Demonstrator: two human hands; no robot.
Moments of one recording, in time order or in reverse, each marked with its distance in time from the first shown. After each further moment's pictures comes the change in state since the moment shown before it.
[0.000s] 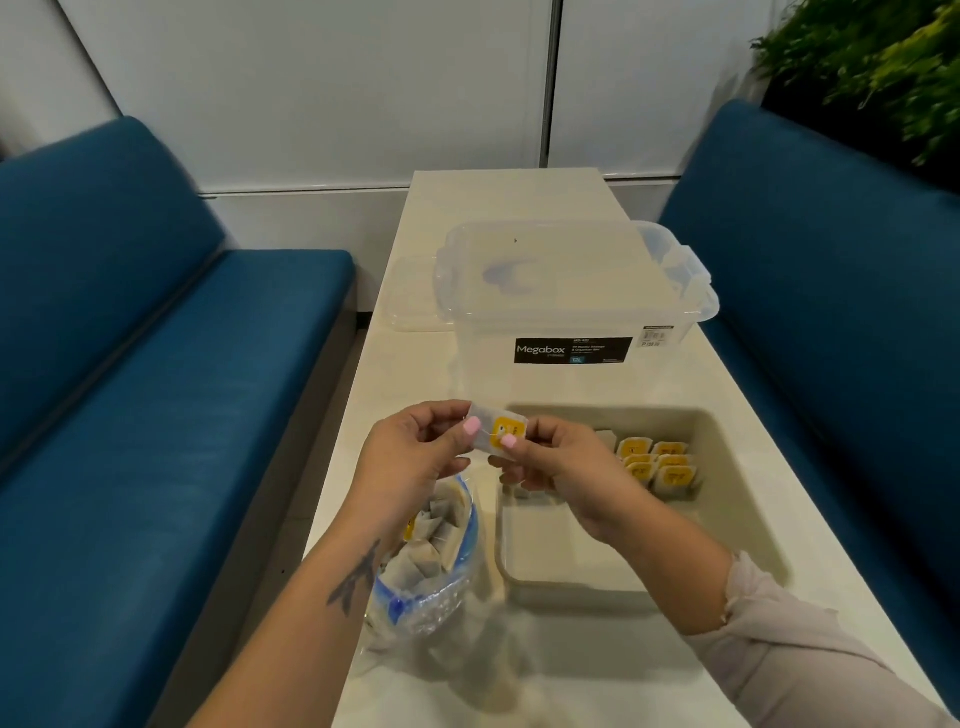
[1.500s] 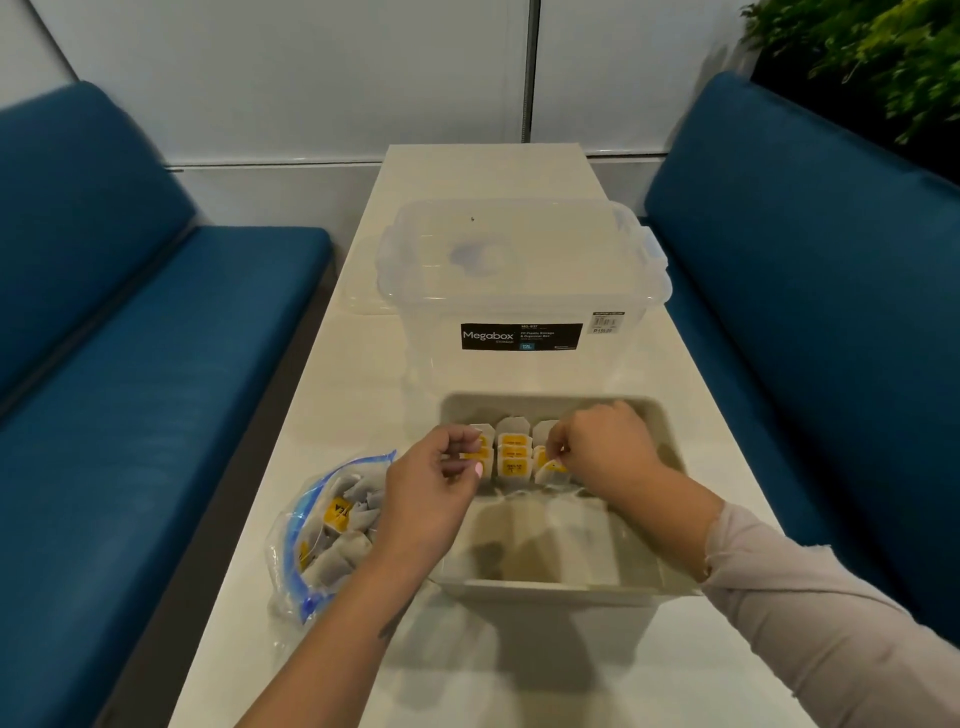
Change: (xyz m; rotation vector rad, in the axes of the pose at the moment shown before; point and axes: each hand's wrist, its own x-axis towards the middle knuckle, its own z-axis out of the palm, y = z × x) left_hand -0.004 -0.054 0.077 0.352 0.084 0.181; right_hand 0.025 0.018 -0.106 -1.617 0.124 -0.165
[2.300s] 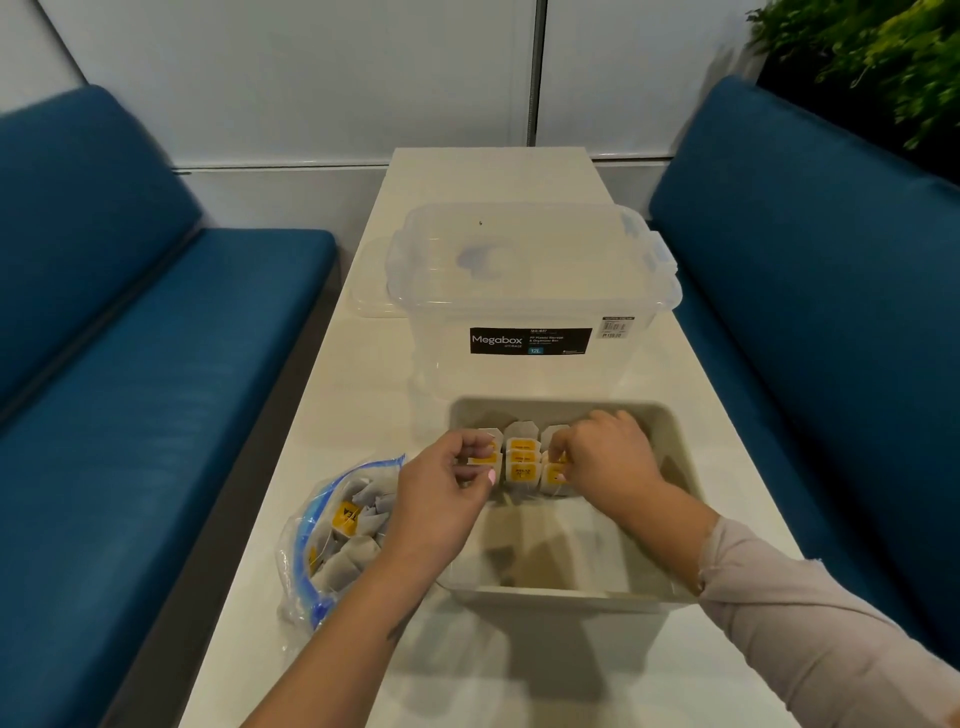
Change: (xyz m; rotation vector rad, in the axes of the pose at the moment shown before) left_hand 0.001 0.003 -0.003 0.039 -0.061 -0.018; right_hand 0.002 -0.005 0.014 -0.046 0.018 -0.013
